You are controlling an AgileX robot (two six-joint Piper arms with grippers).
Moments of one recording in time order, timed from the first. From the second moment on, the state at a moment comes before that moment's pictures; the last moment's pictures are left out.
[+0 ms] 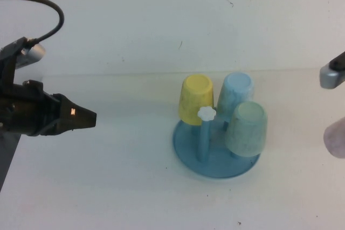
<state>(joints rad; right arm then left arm) 0.18 1.52 -1.26 0.13 1.30 -0.53 0.10 1.39 -0.97 -1.01 1.01 0.81</state>
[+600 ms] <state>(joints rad) 0.18 1.86 -1.27 -0.03 1.27 -0.46 0.10 1.39 -0.97 -0.98 1.02 0.81</state>
